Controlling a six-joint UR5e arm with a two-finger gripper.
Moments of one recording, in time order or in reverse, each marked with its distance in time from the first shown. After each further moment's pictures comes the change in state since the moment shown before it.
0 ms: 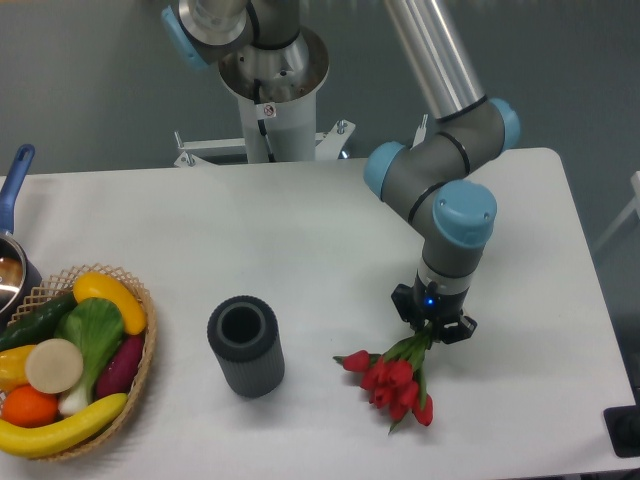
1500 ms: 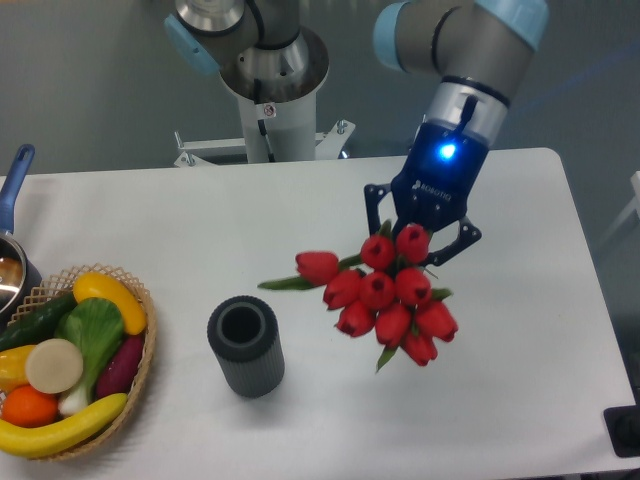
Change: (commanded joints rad) arm 0.143 0.266 0.008 0.009 -0.919 -0.348
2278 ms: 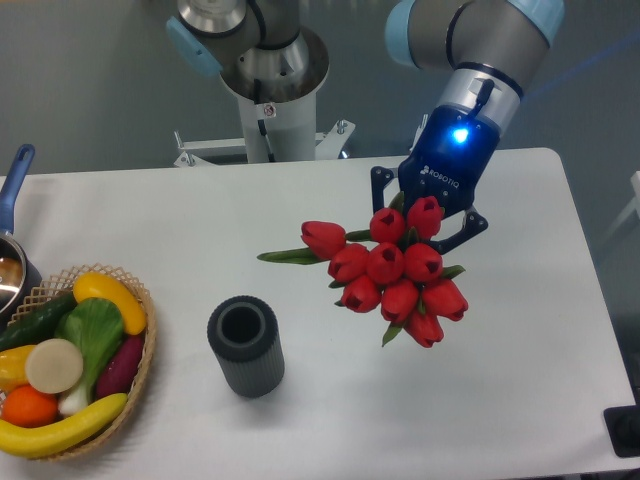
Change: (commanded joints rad) arm 0.002 -0.005 -0.005 0.002 -0.002 0.038
